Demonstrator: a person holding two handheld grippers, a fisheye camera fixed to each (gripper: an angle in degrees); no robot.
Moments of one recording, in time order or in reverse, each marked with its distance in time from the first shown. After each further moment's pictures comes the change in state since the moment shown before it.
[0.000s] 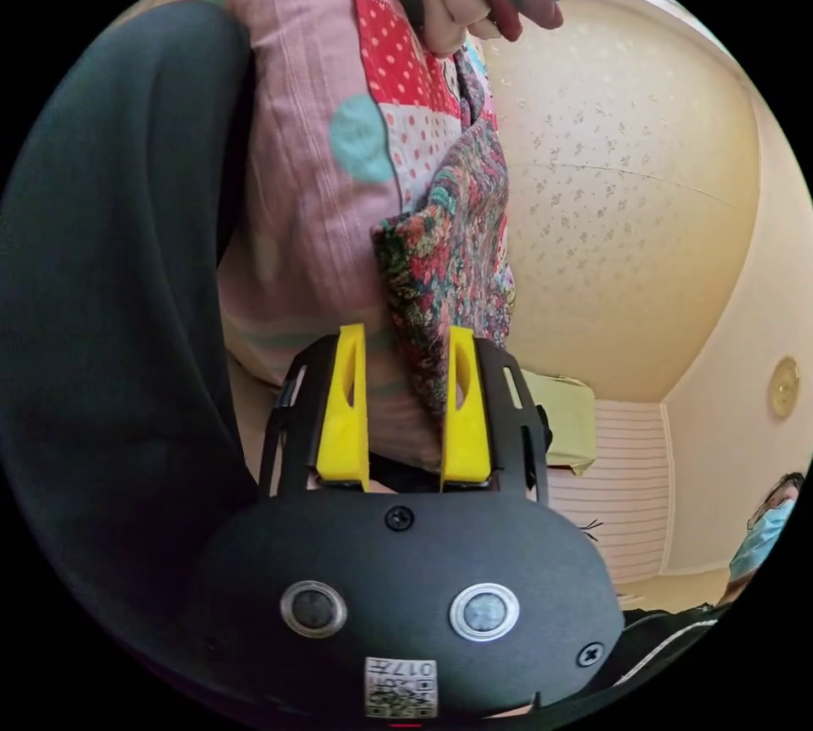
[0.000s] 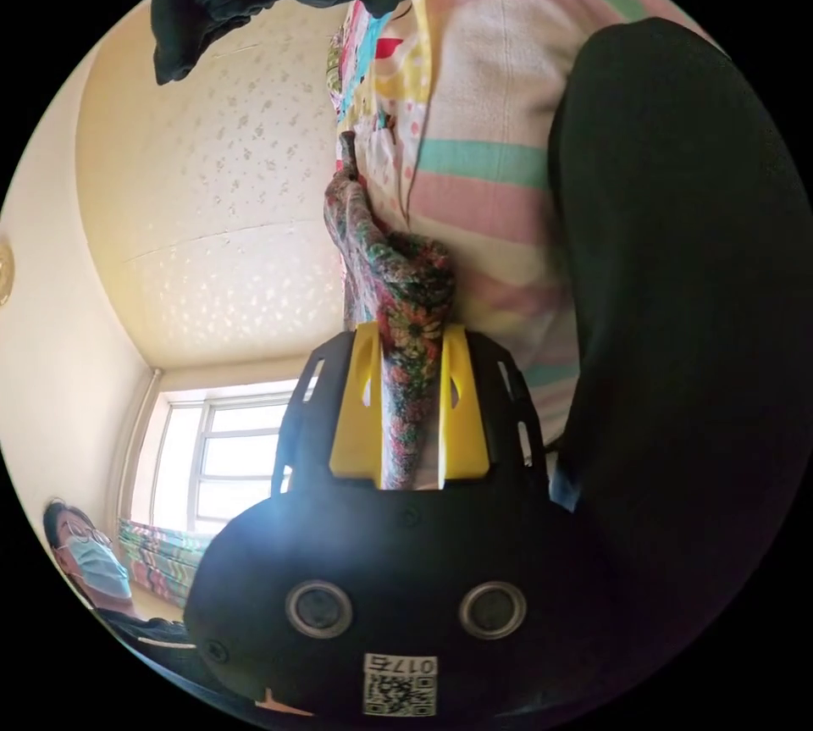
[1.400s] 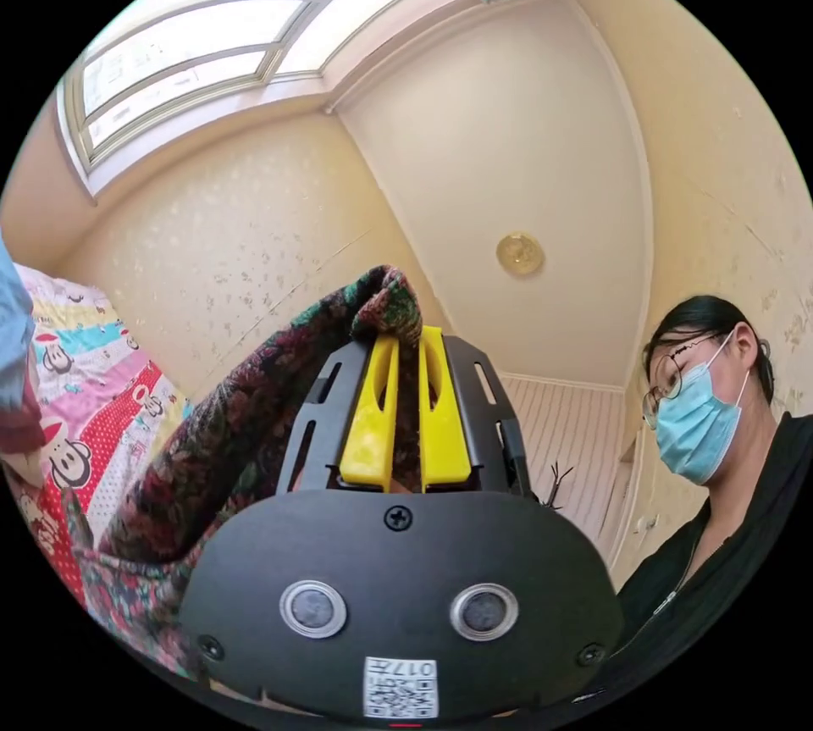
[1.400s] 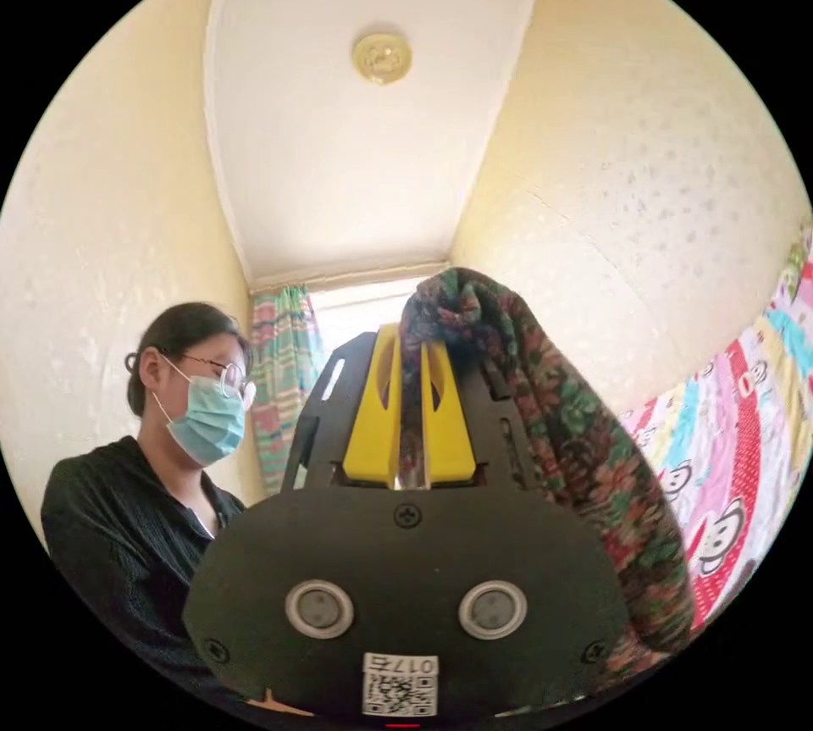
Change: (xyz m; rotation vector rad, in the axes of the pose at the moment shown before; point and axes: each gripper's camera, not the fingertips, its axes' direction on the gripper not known) left arm 0.328 0.116 -0.281 0.541 0.822 0.897; right arm -0.440 0.152 -0.272 -0.002 -0.794 -1.146
